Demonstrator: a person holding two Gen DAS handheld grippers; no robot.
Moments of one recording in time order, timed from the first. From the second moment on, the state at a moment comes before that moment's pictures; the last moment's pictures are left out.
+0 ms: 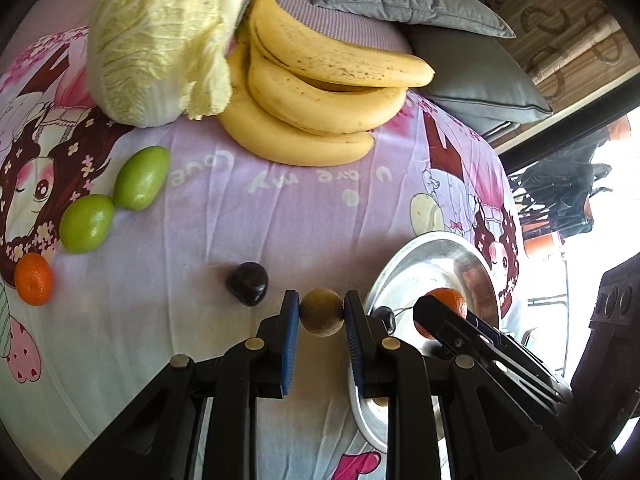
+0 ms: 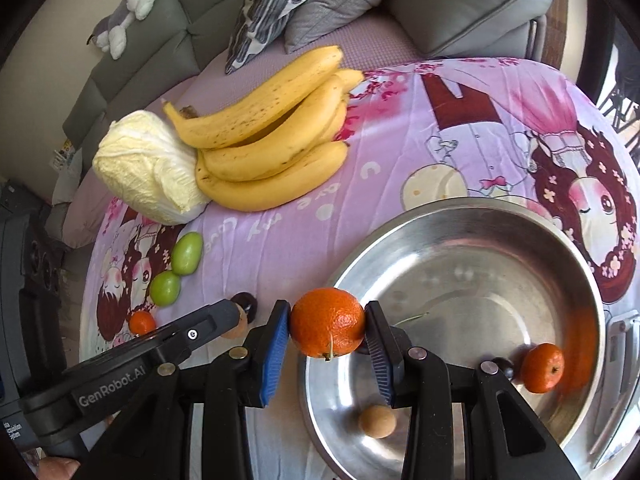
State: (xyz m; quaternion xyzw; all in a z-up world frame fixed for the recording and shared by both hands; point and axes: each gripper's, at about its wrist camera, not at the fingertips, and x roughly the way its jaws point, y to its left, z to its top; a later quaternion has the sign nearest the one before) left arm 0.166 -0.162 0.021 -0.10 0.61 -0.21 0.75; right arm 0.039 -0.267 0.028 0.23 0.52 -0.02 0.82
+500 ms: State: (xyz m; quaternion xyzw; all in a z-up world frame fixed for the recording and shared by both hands) left arm 0.165 -0.255 0.022 -0.02 0.62 -0.26 0.74; right arm 0.014 -0.357 0.012 0.28 0.52 -0.14 0.80
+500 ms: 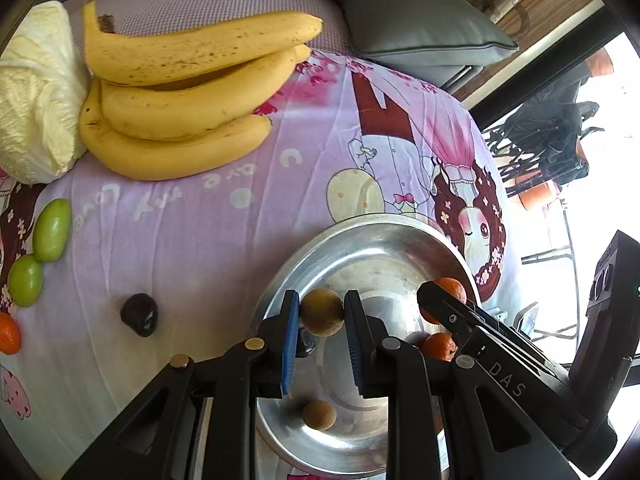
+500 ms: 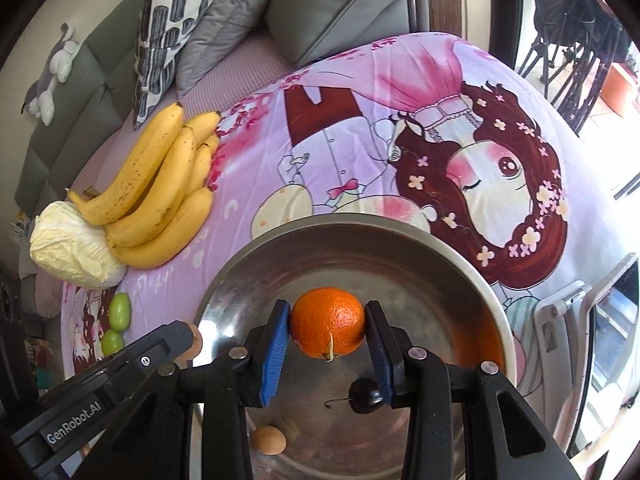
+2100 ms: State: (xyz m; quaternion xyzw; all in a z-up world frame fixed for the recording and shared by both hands) left arm 0.157 -0.210 0.011 -0.01 0.64 -0.19 0.75; right arm 0.008 -0.359 0.008 0.27 0.55 -0.15 0.78
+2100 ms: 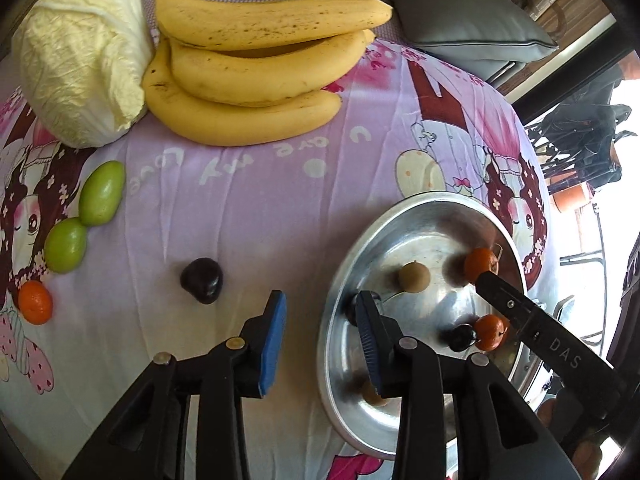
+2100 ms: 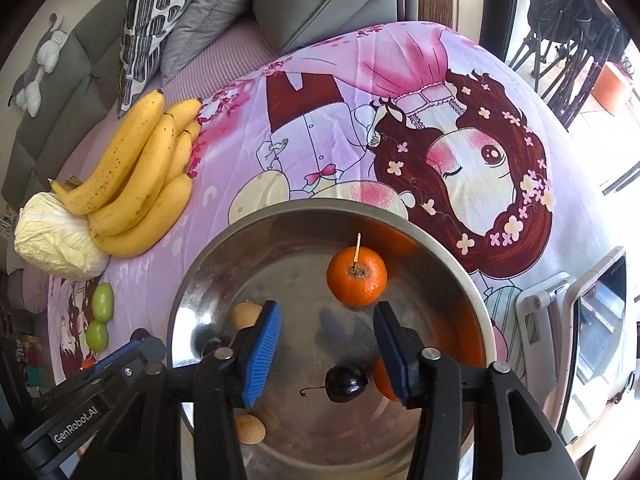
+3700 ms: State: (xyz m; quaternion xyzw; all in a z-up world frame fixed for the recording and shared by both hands) left arm 0.160 -0.085 0.002 -0.06 0.60 -0.08 0.79; right arm 0.042 -0.261 0.003 0.18 0.57 -0.09 0.80
